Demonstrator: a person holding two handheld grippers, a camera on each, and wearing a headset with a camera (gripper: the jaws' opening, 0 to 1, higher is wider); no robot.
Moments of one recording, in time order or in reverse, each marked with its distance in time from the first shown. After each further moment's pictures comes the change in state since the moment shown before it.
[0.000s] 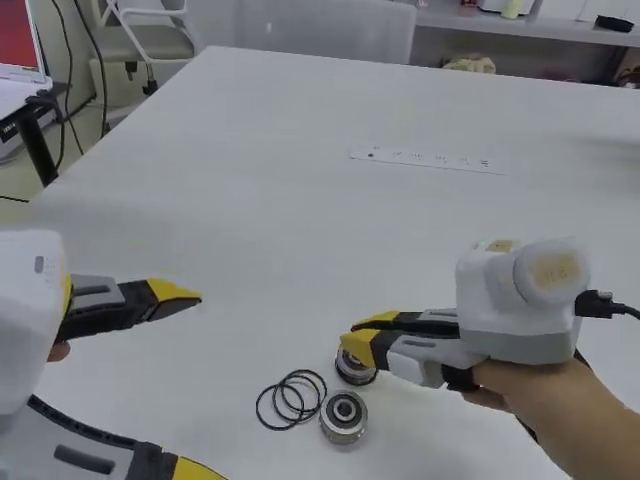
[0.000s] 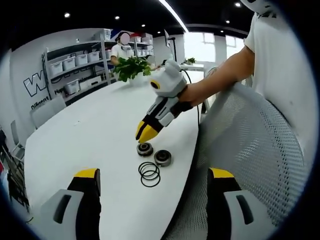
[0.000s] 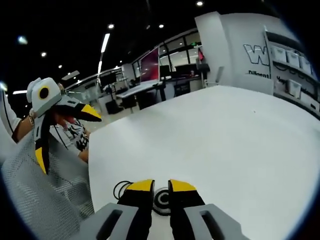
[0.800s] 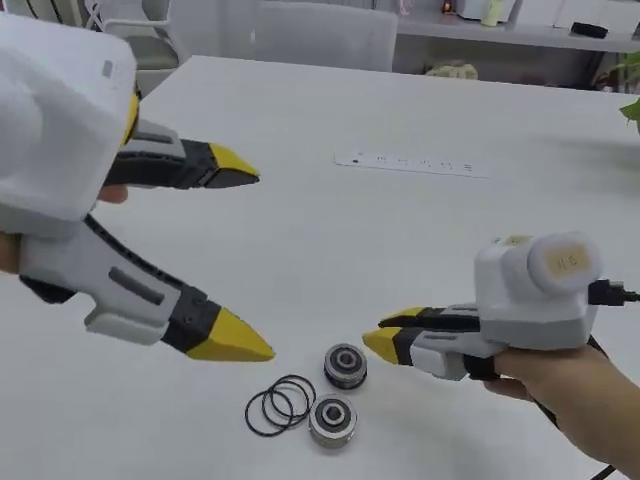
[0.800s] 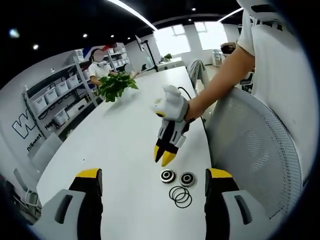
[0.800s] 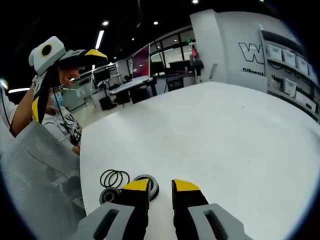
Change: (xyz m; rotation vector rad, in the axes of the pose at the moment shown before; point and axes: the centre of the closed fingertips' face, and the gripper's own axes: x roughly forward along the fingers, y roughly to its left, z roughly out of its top) left arm 0.021 0.047 0.078 0.269 -0.001 -0.072; right arm -0.013 -0.023 -0.016 -0.035 0.055 -0.035
